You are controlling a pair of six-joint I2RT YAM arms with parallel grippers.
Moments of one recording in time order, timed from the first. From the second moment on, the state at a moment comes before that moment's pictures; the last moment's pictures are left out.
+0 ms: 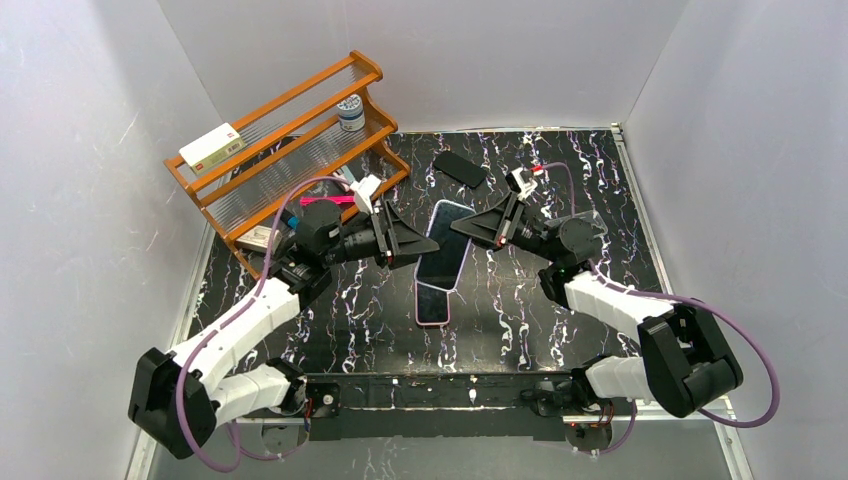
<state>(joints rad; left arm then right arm) -0.57 1.07 0.77 0.14 0.68 -1.14 0.48 1.28 0.54 1.16 -0.75 1.55</state>
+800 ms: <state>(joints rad) -0.58 1.01 0.66 0.37 0.82 -0.86 0.46 1.04 0.58 0.78 -0.92 1.32</state>
